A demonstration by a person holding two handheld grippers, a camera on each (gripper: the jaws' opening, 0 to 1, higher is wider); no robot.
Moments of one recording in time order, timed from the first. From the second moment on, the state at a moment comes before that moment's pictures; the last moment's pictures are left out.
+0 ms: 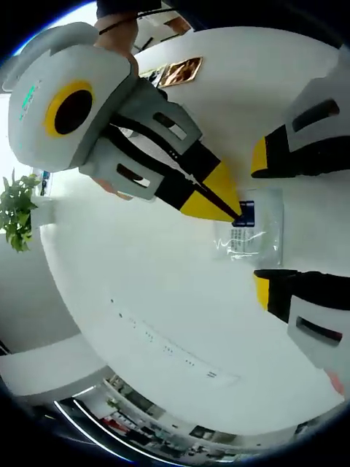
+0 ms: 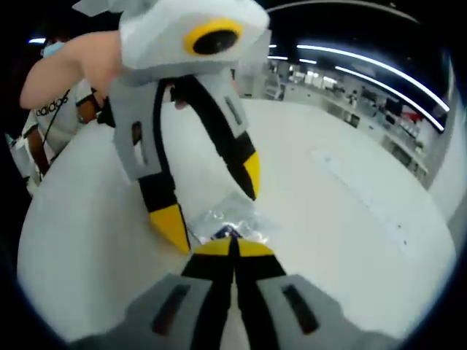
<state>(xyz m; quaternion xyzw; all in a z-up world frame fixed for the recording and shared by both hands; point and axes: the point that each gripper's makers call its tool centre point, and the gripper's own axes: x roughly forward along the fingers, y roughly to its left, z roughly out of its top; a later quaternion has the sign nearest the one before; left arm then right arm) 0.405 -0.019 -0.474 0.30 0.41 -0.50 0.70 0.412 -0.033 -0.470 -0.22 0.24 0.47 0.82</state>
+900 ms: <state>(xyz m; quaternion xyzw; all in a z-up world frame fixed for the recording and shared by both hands) 0.395 -0.026 -0.476 0.34 0.46 -0.51 0.64 0.411 -0.038 -0.472 -0.22 0.24 0.47 0.82</state>
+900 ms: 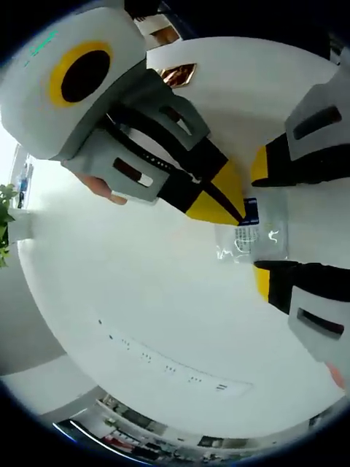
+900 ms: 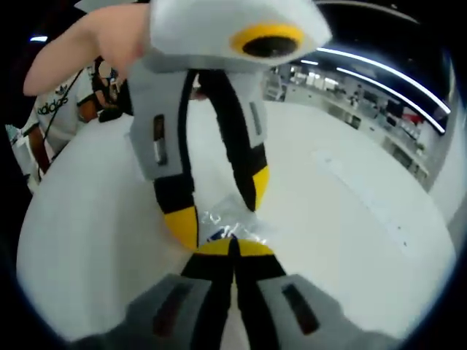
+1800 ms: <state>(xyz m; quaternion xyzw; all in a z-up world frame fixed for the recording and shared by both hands) 0.405 -0.026 -0.475 0.41 0.41 -0.53 0.62 0.413 -0.053 -0.463 -0.20 0.23 0.45 0.84</state>
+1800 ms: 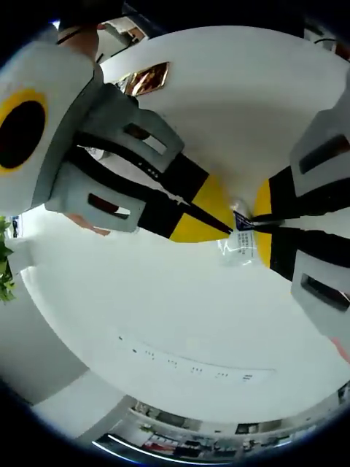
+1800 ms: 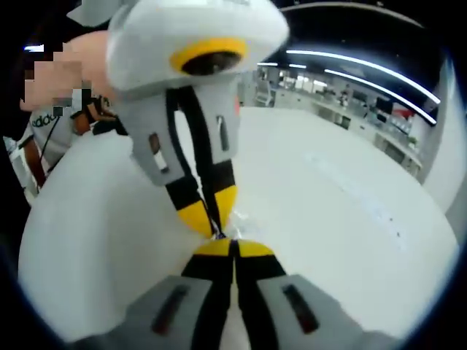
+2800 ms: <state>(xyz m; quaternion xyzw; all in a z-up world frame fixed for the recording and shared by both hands) 0.368 -0.020 -0.453 0.49 0.28 -0.59 0.58 0.384 -0.084 -0.451 -0.19 0.23 0.41 0.86</state>
